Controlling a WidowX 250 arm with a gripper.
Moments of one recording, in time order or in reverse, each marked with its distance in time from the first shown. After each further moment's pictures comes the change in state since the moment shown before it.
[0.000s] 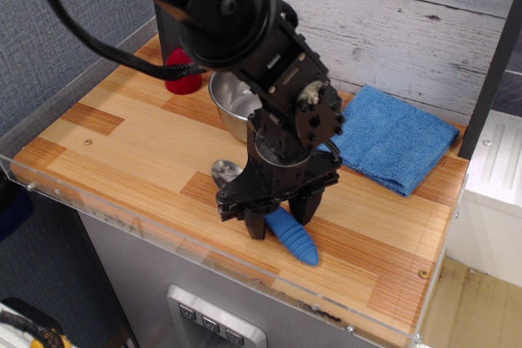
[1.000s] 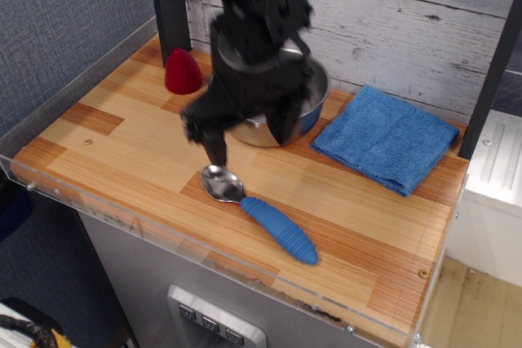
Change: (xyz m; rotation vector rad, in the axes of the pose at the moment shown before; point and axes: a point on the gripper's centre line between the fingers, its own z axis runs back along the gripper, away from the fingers) arm 0.046 0.008 0.053 0.002 -0.078 0.059
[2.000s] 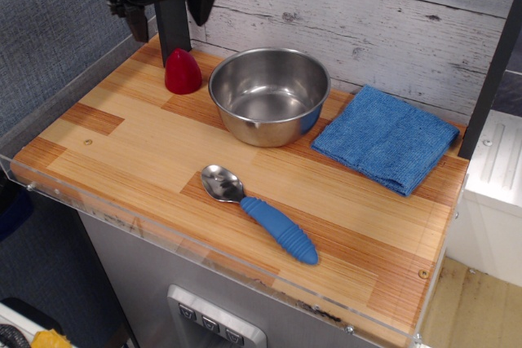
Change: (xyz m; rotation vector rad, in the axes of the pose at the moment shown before) arm 0.139 0.023 0.024 0.068 -0.204 0.091
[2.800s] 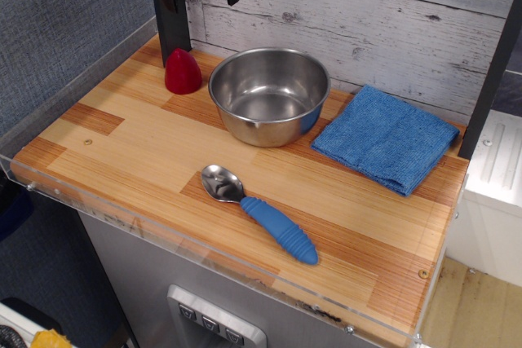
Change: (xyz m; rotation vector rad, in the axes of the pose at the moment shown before) arm 0.020 -0.044 -0.010 -0.199 -0.061 -0.359
